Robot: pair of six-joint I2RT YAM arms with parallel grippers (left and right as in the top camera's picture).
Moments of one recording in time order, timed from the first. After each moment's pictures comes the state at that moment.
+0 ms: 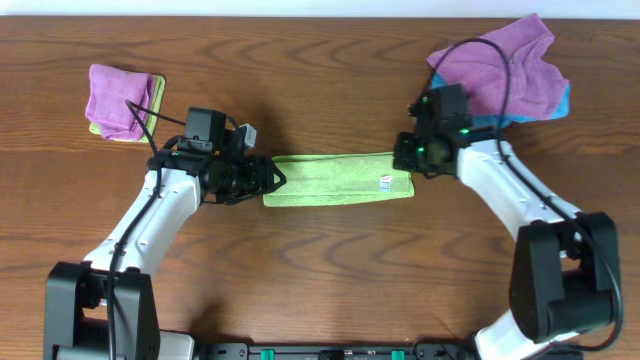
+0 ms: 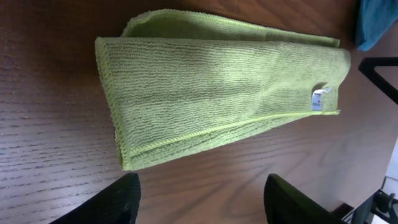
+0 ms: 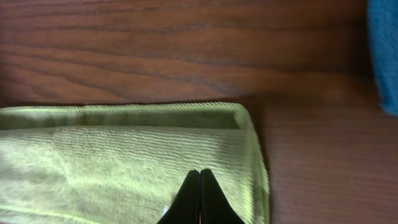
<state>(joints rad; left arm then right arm) -0.16 1.57 0.97 -0.61 0.55 -0.38 0.23 1.78 1.13 -0.52 -0.17 0.31</state>
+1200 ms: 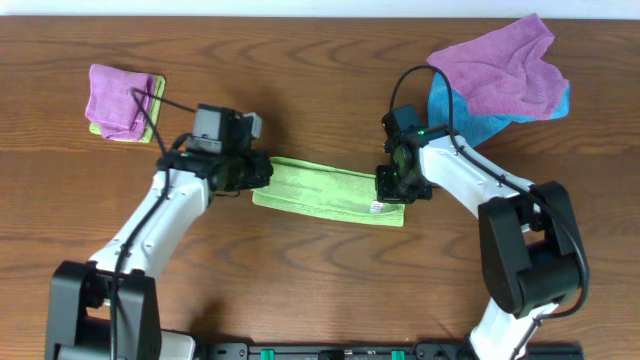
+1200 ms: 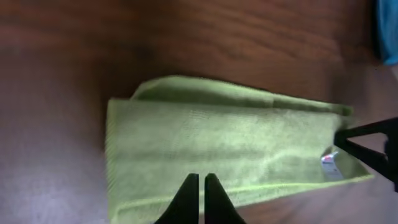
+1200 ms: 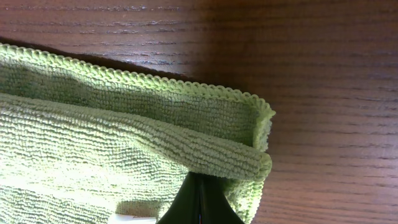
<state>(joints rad) -0.23 1.57 0.97 -0.47 0.37 -0.30 0.34 1.92 1.18 -0.80 -0.10 0.36</state>
